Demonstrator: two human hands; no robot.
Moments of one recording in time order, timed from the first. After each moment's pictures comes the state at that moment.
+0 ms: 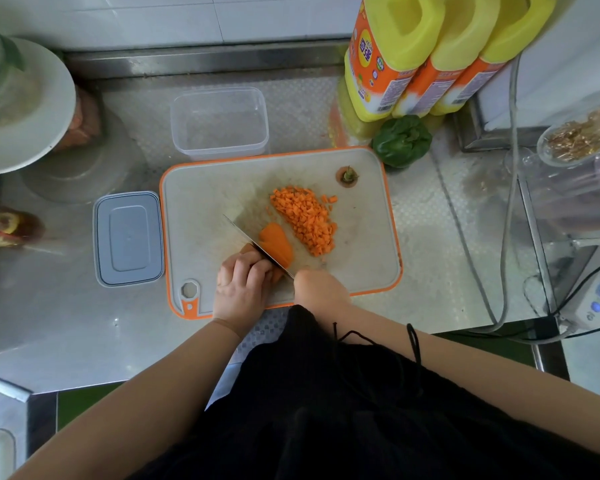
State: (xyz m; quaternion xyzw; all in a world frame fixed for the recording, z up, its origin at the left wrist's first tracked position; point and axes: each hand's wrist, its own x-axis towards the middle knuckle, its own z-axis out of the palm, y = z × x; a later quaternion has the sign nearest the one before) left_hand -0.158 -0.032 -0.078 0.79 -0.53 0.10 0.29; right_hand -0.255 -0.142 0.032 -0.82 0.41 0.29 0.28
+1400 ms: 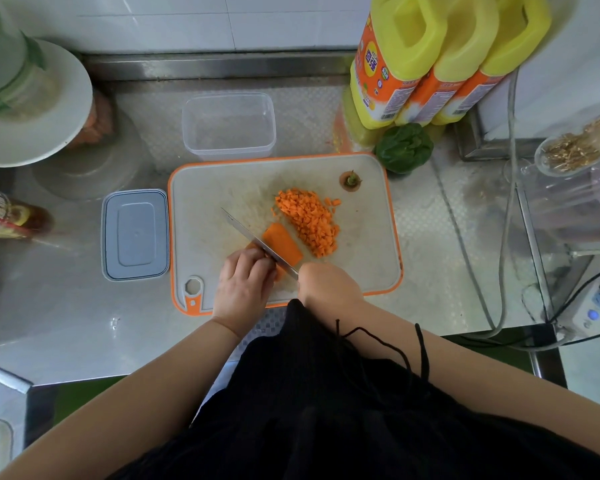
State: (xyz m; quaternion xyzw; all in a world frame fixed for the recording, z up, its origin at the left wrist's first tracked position) left_hand -0.155 -0.029 -0.061 0.80 -0.52 0.03 0.30; right_hand -0.253 -0.151 0.073 -0.82 0.37 0.32 0.30
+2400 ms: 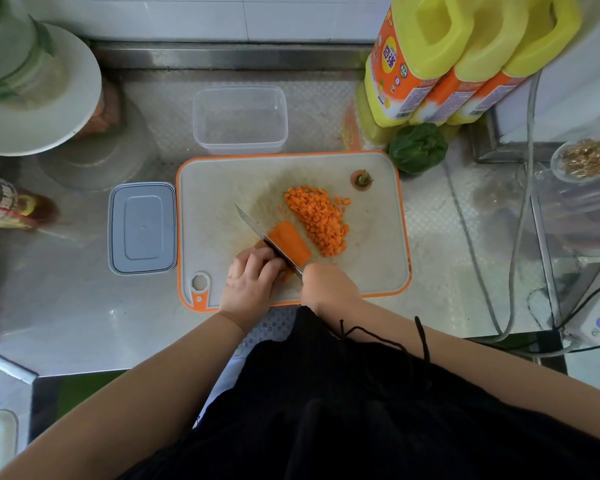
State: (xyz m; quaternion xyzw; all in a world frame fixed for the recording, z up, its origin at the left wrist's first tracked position) left_hand -0.154 -0.029 -0.075 0.77 -0.55 0.06 0.31; right_hand -0.243 -0.147 0.053 -0.81 0.39 0.32 0.30
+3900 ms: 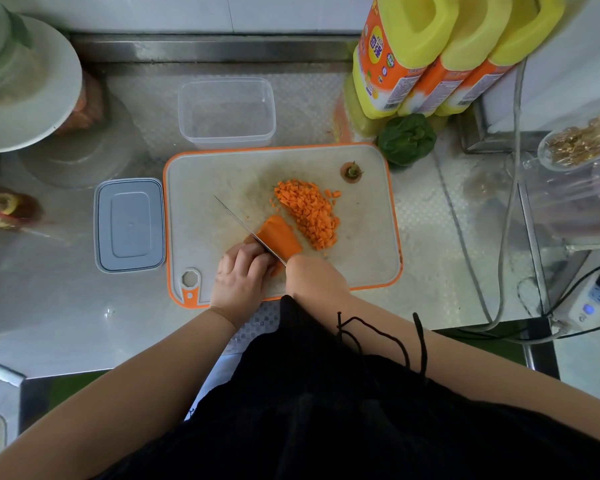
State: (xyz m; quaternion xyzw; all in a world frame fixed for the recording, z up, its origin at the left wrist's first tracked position) left_hand -0.152 -0.028 -0.083 0.77 -0.56 0.09 0.30; right_hand -0.239 -0.141 0.073 -0.81 0.39 0.30 0.32
